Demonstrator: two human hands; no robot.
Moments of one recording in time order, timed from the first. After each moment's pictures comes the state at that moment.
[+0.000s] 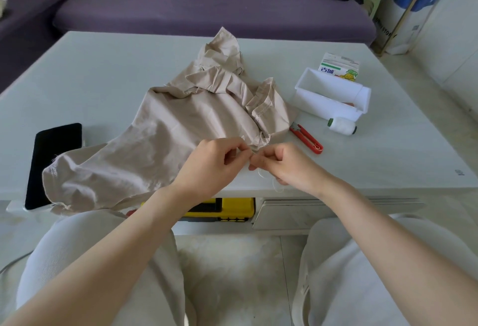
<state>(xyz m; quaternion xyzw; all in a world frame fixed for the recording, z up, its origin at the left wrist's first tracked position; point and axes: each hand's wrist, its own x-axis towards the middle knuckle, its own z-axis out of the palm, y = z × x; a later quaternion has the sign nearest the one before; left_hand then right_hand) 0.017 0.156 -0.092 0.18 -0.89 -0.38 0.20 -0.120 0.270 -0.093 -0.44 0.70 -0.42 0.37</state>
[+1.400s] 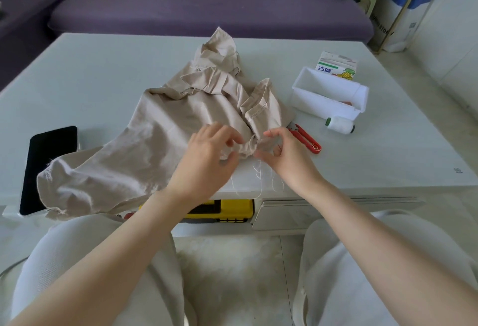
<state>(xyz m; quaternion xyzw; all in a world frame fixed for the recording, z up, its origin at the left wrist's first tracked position) 0.013 0.150 -0.100 0.16 -0.91 -0.25 0.28 -0.128 0.263 -0.113 -0.38 0.80 -0.43 0.17</state>
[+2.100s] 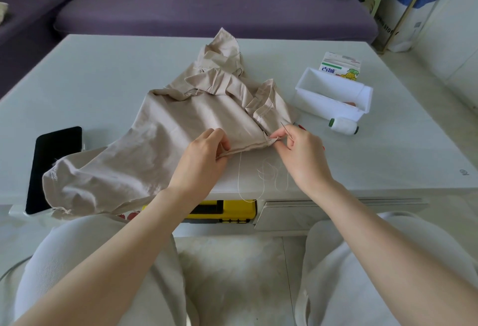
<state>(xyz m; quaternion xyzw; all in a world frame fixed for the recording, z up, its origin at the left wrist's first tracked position) 0.011 0.136 -0.116 0.25 -0.90 -0.27 0.24 -0.135 0.263 -0.108 -0.40 0.83 -0.38 -0.02</state>
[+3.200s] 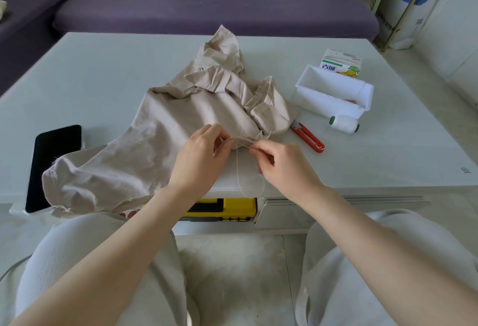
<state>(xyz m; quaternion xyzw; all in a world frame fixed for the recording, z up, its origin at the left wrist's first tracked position) 0.009 0.139 -0.112 0.26 -0.88 -0.28 0.28 -0.117 0.263 -0.123 -0.54 0.74 -0.39 0.04</state>
